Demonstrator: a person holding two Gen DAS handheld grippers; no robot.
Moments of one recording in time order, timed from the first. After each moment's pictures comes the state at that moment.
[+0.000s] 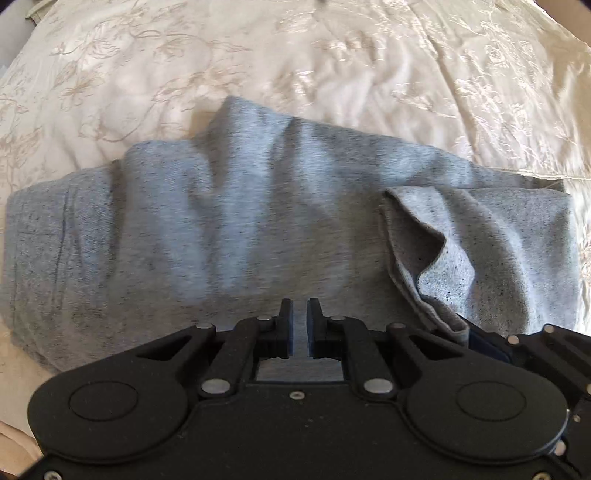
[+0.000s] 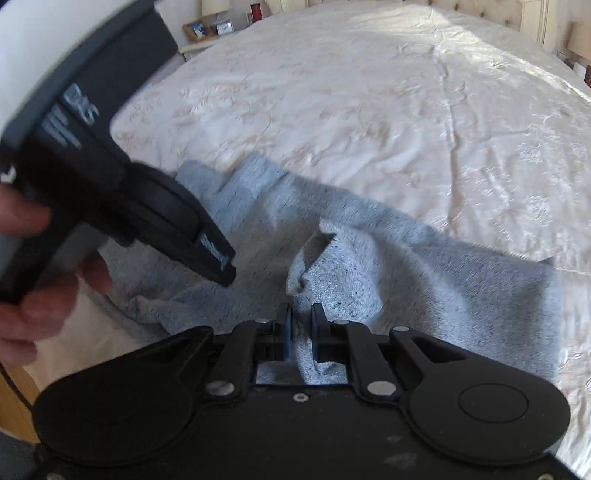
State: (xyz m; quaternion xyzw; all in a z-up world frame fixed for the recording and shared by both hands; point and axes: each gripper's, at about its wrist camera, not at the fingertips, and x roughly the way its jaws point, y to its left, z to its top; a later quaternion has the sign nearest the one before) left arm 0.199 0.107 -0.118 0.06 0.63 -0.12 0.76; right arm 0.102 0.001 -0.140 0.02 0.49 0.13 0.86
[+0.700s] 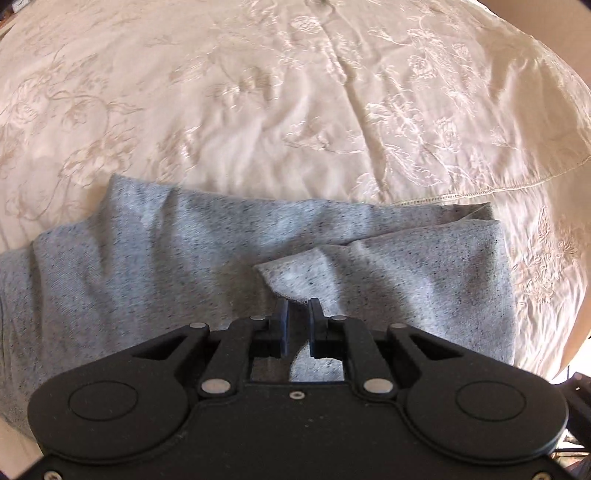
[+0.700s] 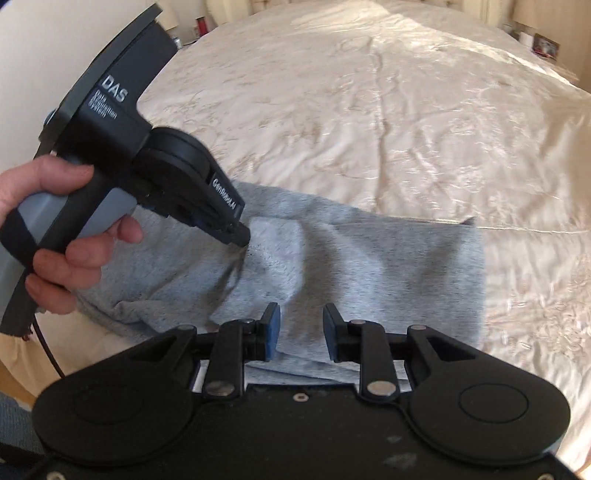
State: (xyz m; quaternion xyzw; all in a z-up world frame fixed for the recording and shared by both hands) left arm 0.223 0.019 -0.104 0.06 0.61 -0.20 0.76; right arm 0.065 -0.057 -0.099 0.06 0.49 0.05 0.87
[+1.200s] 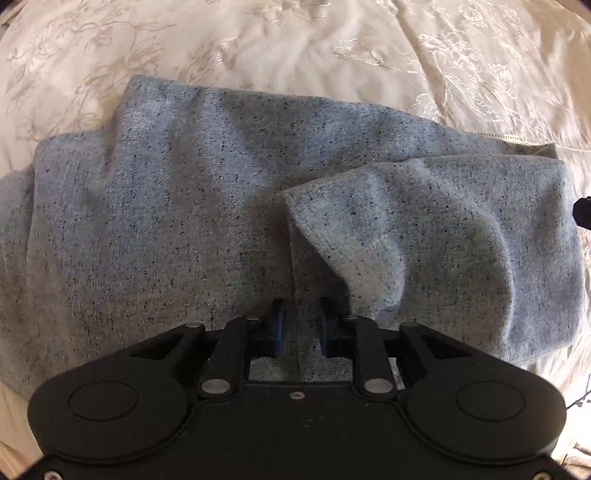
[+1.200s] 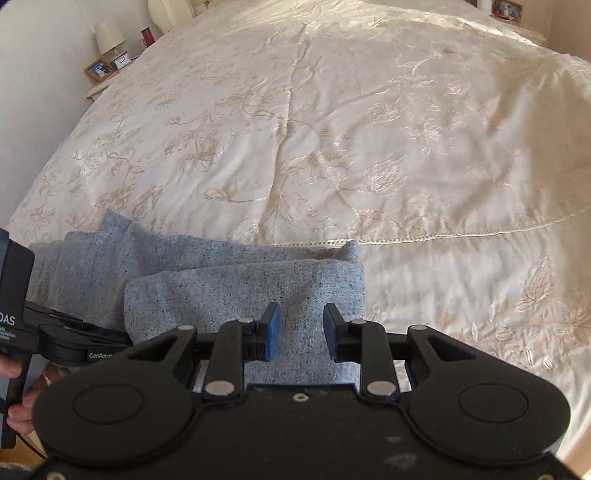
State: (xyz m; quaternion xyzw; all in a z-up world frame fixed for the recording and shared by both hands) left arm 0.197 0.046 -0.159 0.07 0.65 -0.13 0.75; right arm 0.128 -0.174 -0.125 0.11 0.51 0.02 0.85
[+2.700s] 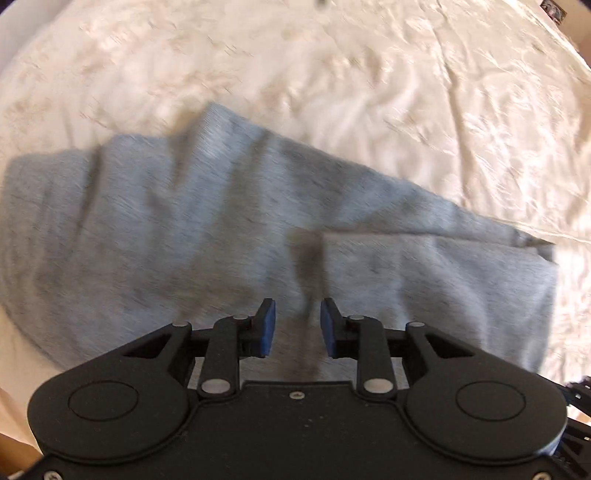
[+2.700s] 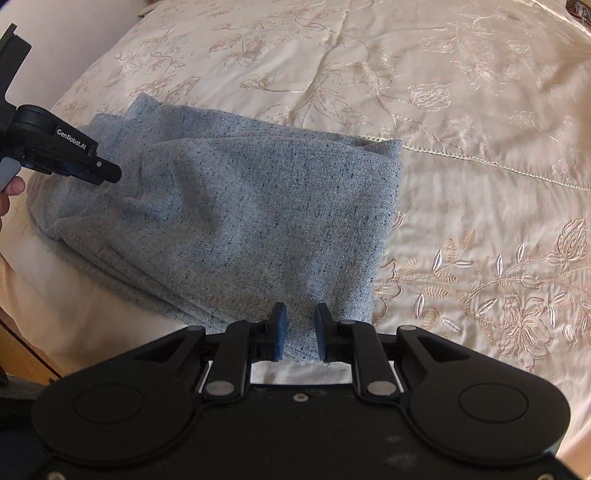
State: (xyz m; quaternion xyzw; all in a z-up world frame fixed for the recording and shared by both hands) left arm 0.188 0.058 -0.097 -0.02 0.64 -0.05 0.77; right arm 0.083 -0.178 -0.167 0.04 0.58 0.12 0.80
